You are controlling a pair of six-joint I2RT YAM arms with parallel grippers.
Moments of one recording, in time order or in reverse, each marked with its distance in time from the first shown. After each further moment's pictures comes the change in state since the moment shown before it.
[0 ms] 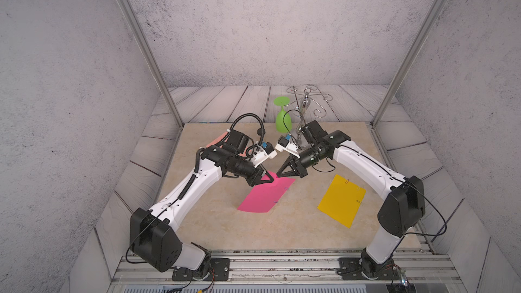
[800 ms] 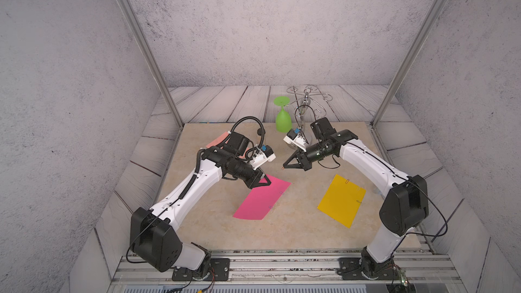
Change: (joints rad) left arm -0.001 0.001 -0.016 -0.033 -0.082 -0.008; right arm -0.134 -0.005 -0.074 0.153 0.083 0.138
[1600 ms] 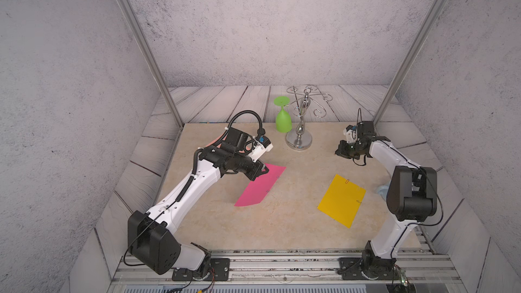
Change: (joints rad) left arm 0.000 -0.020 0.020 0.138 -0.168 -0.096; right arm -0.470 0.139 -0.116 0.259 0.592 0.489
